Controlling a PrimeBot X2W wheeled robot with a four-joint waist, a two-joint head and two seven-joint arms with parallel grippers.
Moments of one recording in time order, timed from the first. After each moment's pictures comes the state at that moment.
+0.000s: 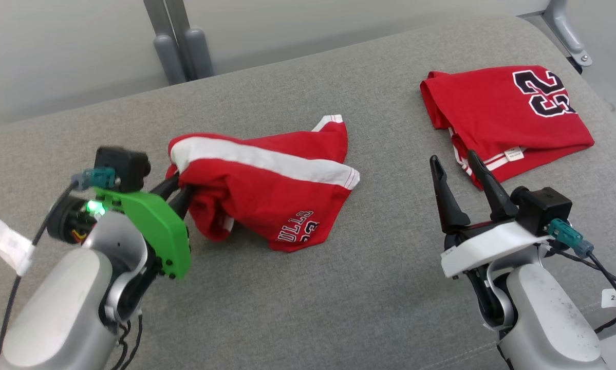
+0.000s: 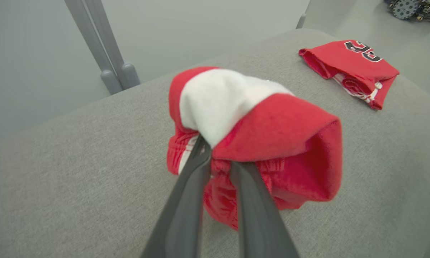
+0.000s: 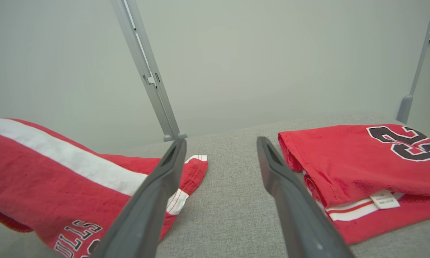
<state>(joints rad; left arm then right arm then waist) -0.51 0.46 -0.55 0.14 -0.72 -0.02 0.33 -0.32 -0.11 0.20 0.30 0.35 0.13 -0.26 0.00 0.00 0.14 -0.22</state>
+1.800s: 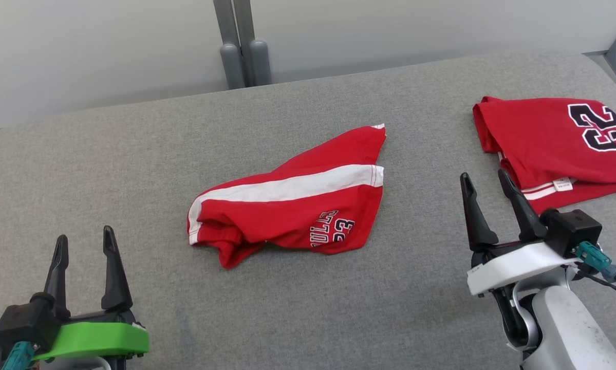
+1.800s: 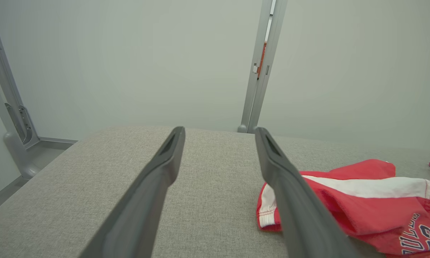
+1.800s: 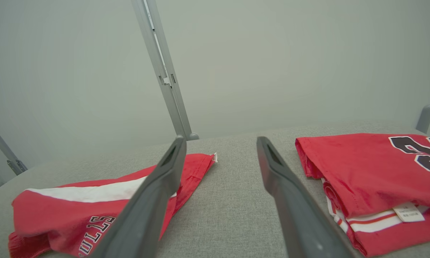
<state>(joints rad) 0.02 0.30 -0.16 -0.02 -0.50 0.20 -0.26 -0.22 -0.14 0.12 0.24 0.33 0.13 -0.26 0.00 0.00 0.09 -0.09</state>
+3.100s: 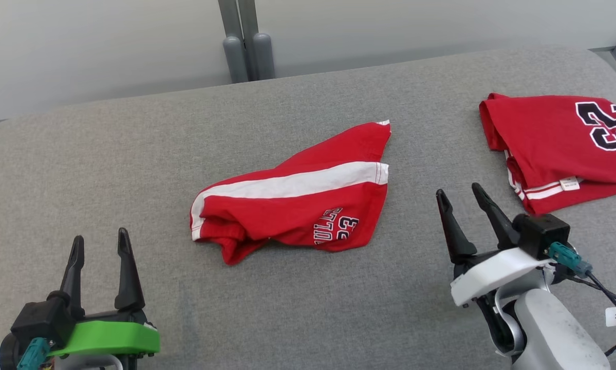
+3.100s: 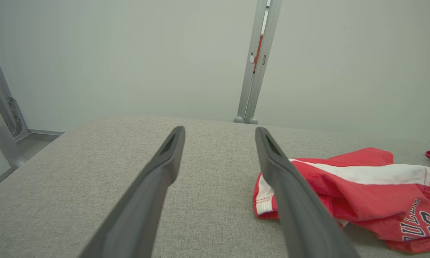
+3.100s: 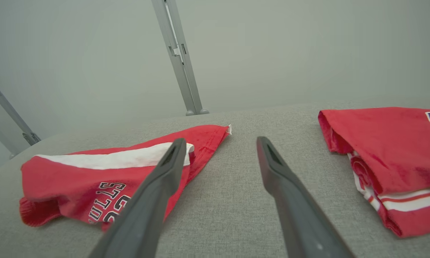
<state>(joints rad) 0.01 0.18 -0.06 0.07 -0.38 0.05 -0.26 -0.25 -0.17 0.22 0.32 0.37 0.13 -0.26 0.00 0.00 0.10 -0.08</state>
